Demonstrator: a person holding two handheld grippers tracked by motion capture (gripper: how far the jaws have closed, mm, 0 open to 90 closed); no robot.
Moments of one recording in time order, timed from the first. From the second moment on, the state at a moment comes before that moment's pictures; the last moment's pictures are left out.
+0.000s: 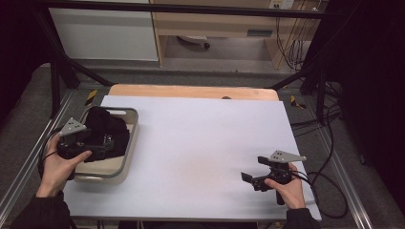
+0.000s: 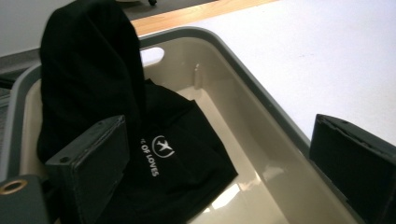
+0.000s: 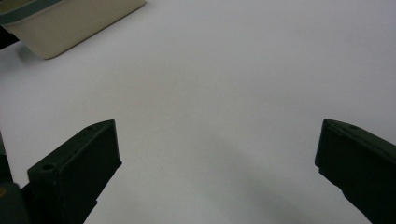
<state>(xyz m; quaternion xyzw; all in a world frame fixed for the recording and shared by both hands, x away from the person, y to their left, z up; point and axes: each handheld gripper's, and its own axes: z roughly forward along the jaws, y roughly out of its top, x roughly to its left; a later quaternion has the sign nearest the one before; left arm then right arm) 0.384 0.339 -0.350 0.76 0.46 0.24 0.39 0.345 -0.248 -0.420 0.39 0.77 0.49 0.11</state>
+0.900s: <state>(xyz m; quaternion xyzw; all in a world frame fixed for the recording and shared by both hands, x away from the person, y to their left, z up) 0.426 0.365 -0.363 0.76 0.49 0.26 0.35 0.345 -0.248 -0.421 0.39 0.77 0.49 0.11</state>
